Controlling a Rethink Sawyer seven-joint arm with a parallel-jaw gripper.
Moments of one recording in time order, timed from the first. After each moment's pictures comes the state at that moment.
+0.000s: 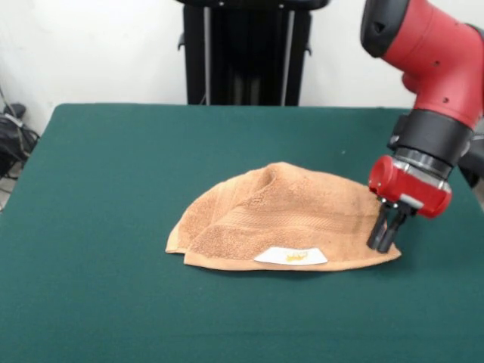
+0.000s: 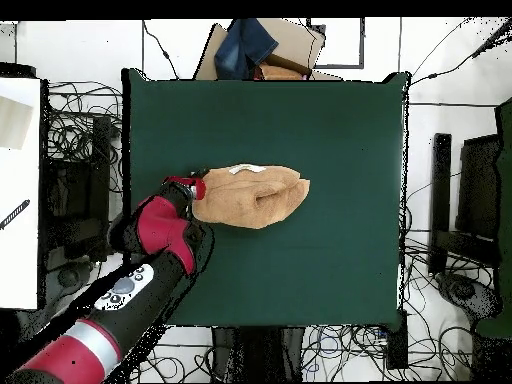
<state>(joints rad) 0.58 -0.05 -0.60 1.50 0.58 -0.19 1.69</state>
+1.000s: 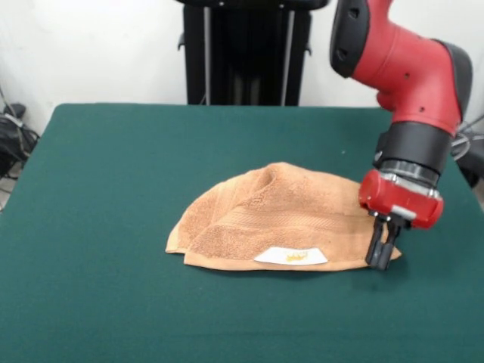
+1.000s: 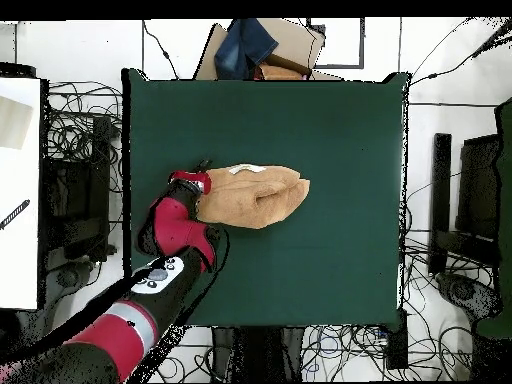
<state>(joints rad) 0.49 -0.10 -0.46 1.55 0.51 -0.44 1.69</state>
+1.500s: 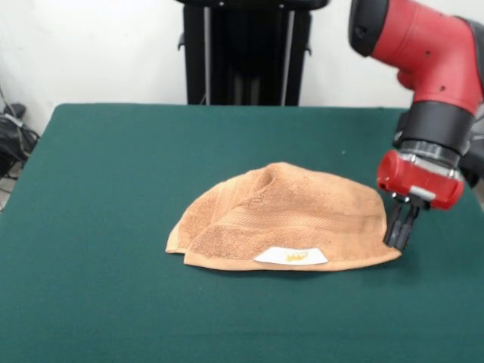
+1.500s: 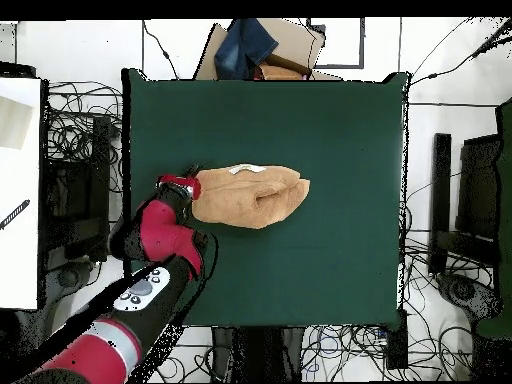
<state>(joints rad) 0.54 -0.18 -0.46 1.59 0.58 -0.29 1.69</state>
